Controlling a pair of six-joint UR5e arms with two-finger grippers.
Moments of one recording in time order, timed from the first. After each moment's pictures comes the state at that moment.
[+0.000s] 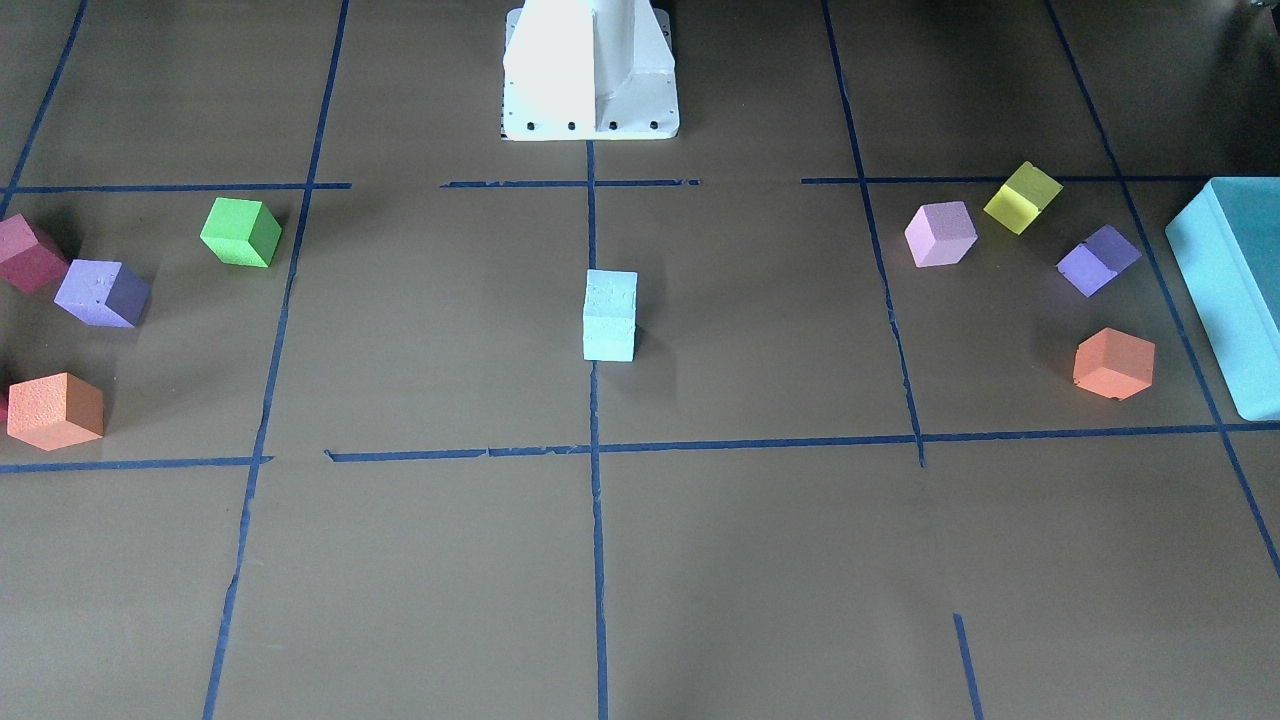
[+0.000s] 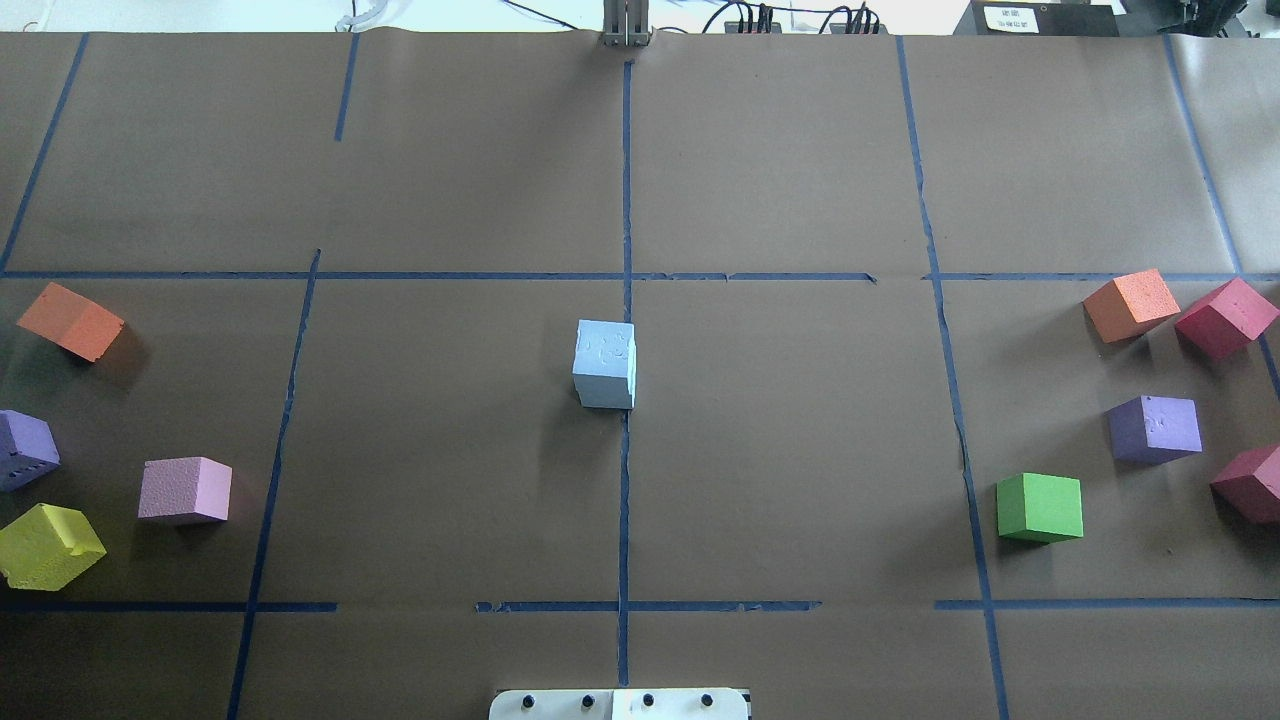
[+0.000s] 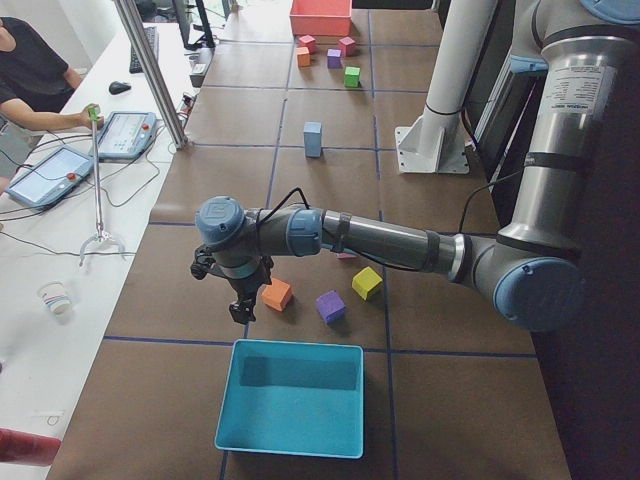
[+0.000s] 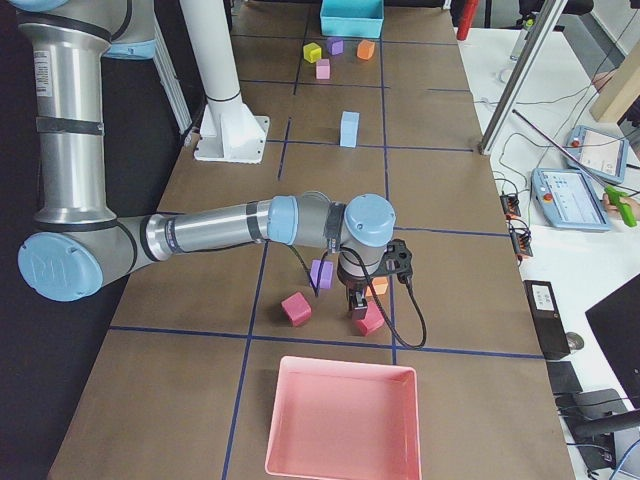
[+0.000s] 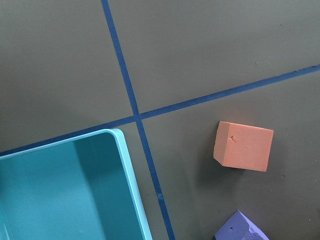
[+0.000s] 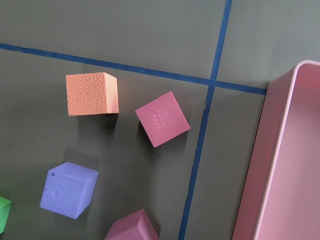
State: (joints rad) left arm -1.54 -1.71 -1.62 -1.35 -2.38 0.28; right arm 1.61 -1.60 1.81 -1.87 2.40 -0.27
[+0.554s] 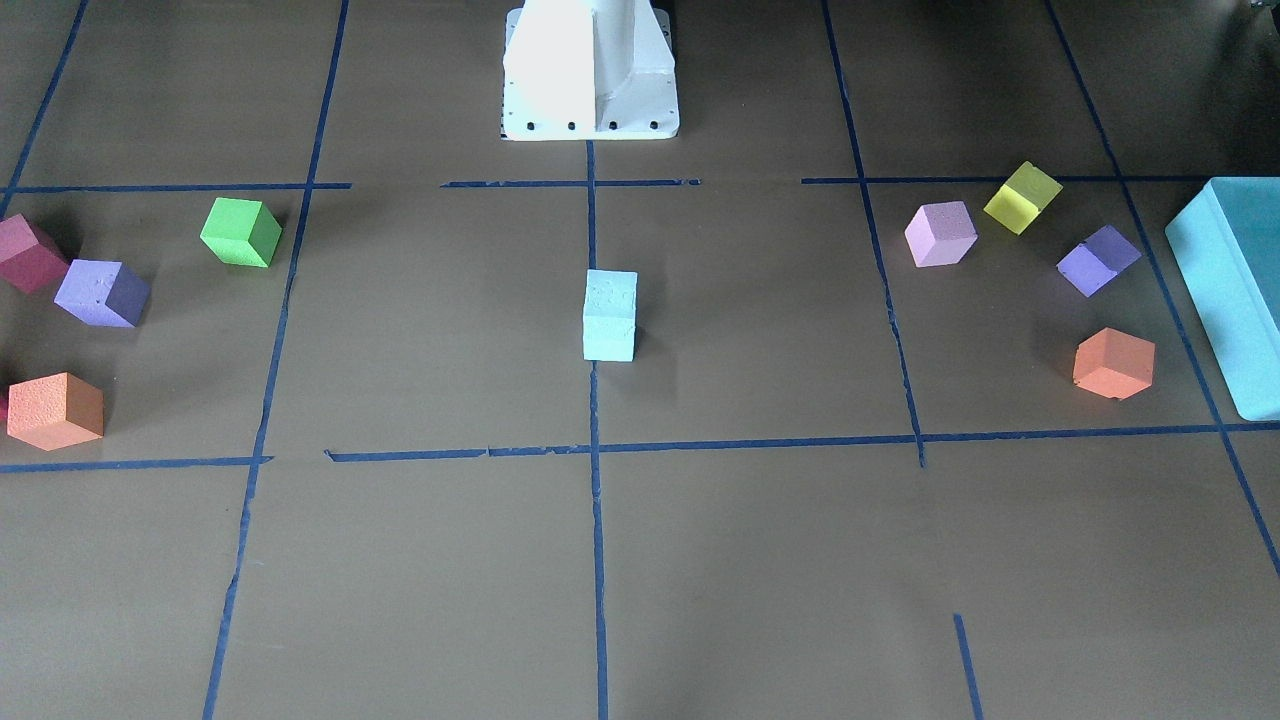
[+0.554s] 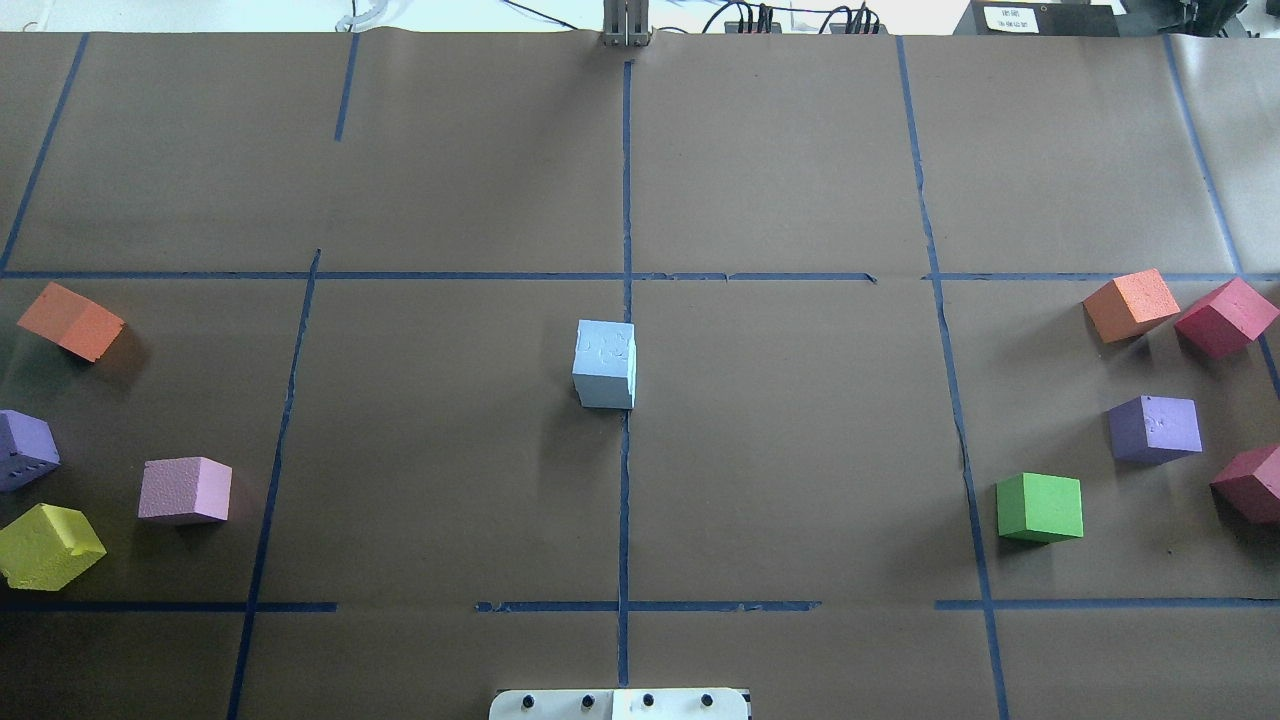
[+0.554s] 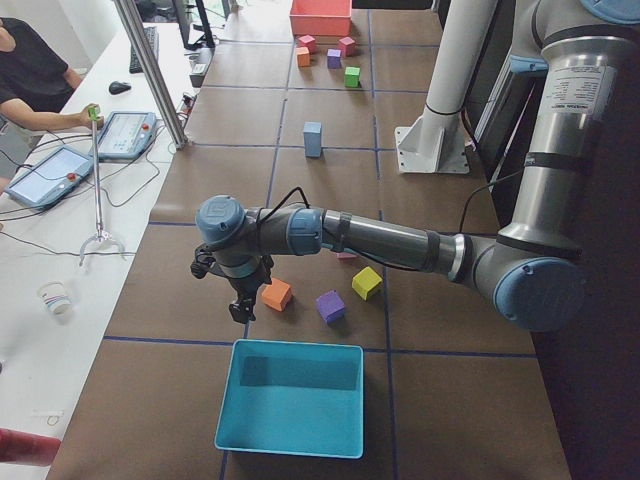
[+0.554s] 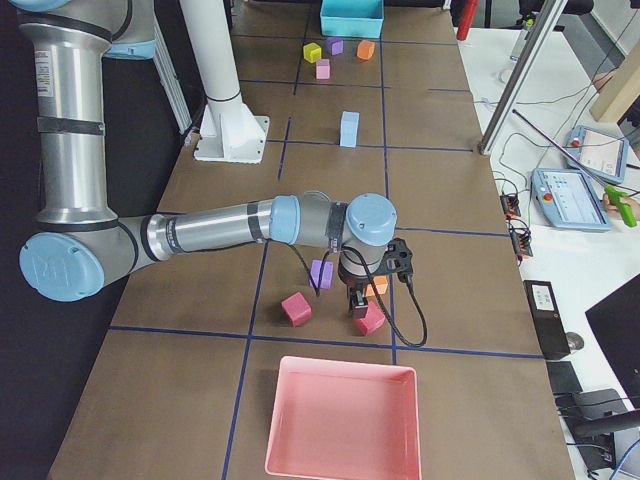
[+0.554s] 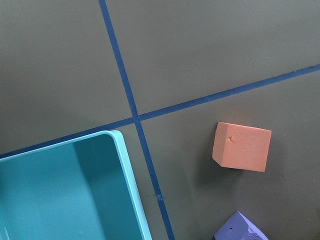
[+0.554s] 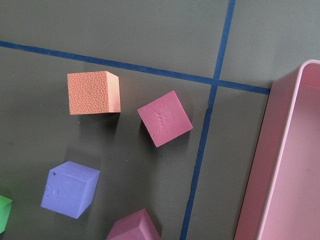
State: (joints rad) left arm -1.54 -1.71 -1.63 -1.35 -2.38 0.29; right arm 1.60 -1.59 1.81 -1.87 2.41 -0.27
